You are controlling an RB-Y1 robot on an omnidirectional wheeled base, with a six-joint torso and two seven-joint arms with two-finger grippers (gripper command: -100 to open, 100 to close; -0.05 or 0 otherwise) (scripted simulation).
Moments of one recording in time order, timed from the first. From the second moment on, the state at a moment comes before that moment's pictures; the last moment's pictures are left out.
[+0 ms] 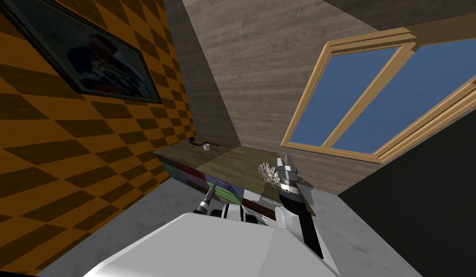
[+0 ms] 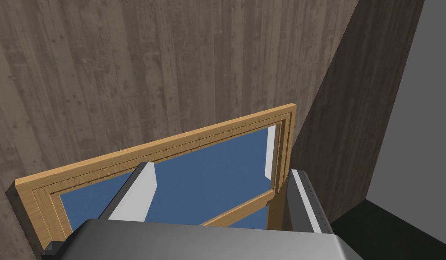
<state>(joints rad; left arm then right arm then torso) 0.11 0.11 -0.11 -0.72 -0.11 -0.95 -0.13 0.46 -0.03 0.02 -2.23 -0.09 -0.43 0.06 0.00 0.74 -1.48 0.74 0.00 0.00</state>
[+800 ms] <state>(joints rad) 0.03 0.07 -0.11 -0.67 -0.11 -0.91 -0.13 0.46 -0.03 0.02 -2.23 -0.09 -0.43 0.06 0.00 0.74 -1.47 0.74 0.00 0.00</state>
